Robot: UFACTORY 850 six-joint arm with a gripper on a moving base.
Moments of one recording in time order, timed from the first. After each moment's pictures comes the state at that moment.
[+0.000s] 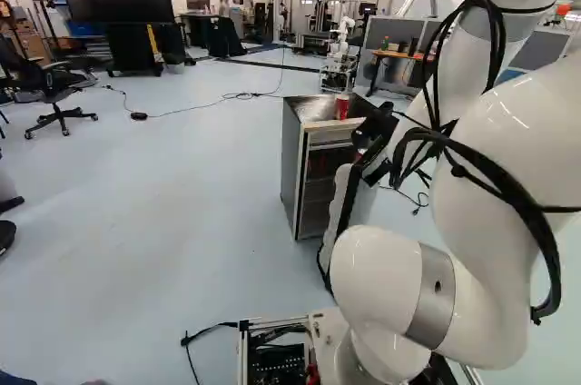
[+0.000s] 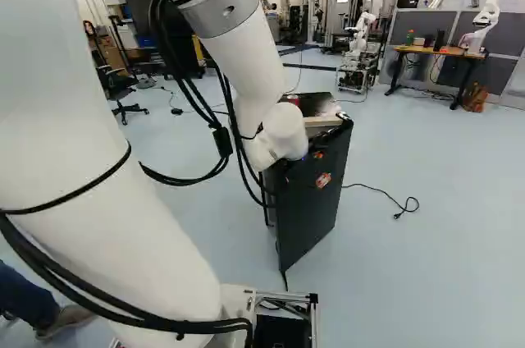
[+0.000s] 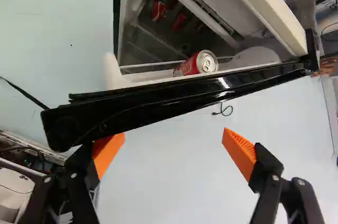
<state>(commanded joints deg) -32.8 0.2 -28.4 -64.6 12.6 0.0</state>
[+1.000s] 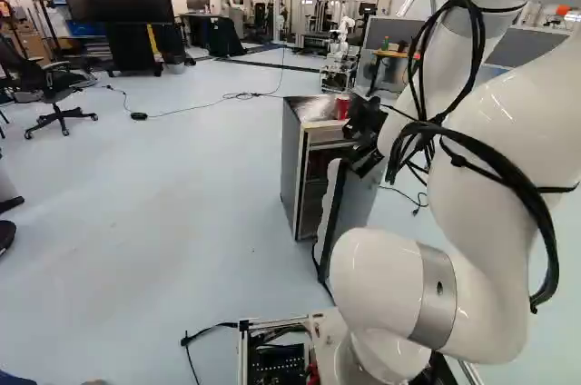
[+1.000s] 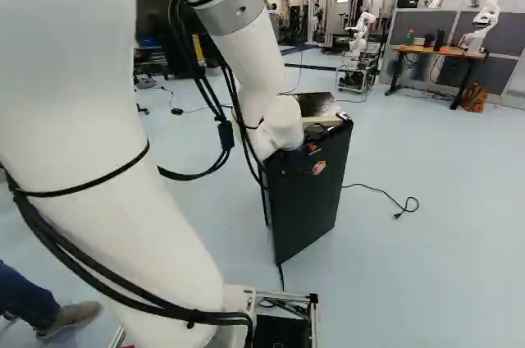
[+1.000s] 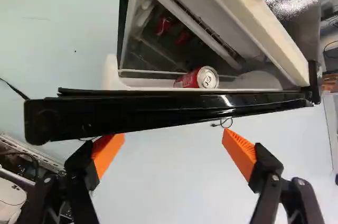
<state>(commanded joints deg) -28.3 -4.4 -33.3 -63.3 12.6 0.0</state>
